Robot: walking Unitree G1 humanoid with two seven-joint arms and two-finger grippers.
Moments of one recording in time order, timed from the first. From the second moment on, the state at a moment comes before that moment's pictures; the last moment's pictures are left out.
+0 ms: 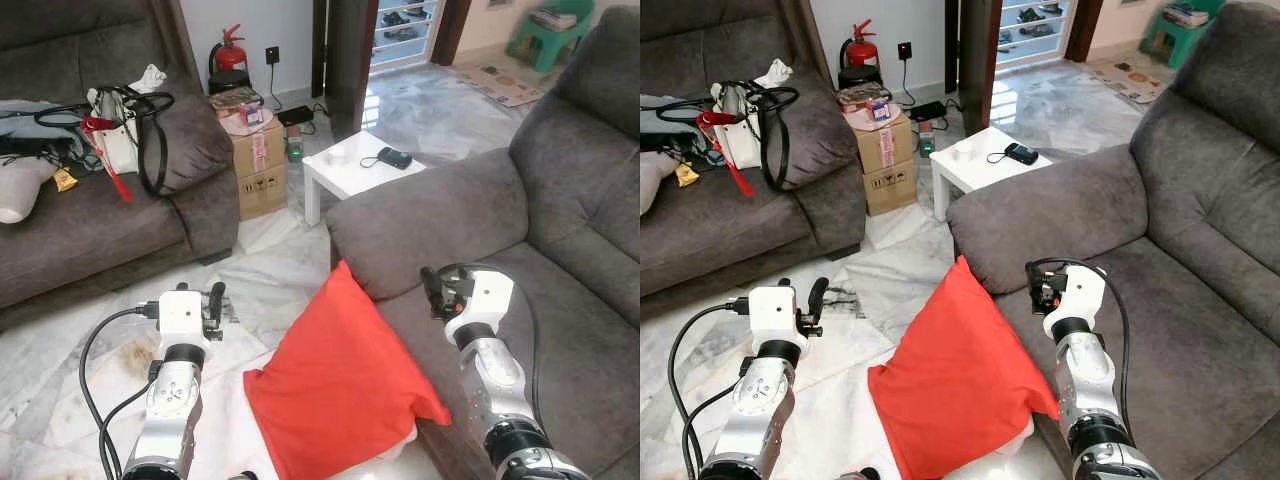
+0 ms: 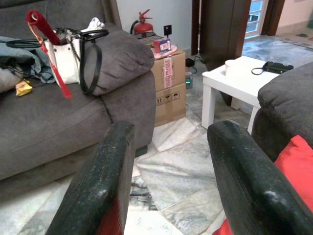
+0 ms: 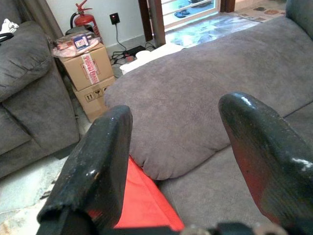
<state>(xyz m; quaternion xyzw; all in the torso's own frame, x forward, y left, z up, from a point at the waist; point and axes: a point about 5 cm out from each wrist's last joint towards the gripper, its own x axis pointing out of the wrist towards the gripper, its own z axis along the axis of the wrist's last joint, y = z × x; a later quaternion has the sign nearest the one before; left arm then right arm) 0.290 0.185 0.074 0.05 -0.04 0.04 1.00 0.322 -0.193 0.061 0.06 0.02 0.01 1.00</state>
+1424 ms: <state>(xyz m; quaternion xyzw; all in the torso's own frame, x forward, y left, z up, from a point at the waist) 0.288 0.180 0.072 0.02 -0.04 0.03 1.00 0.321 -0.189 0.056 0.07 0.04 0.01 1.00</state>
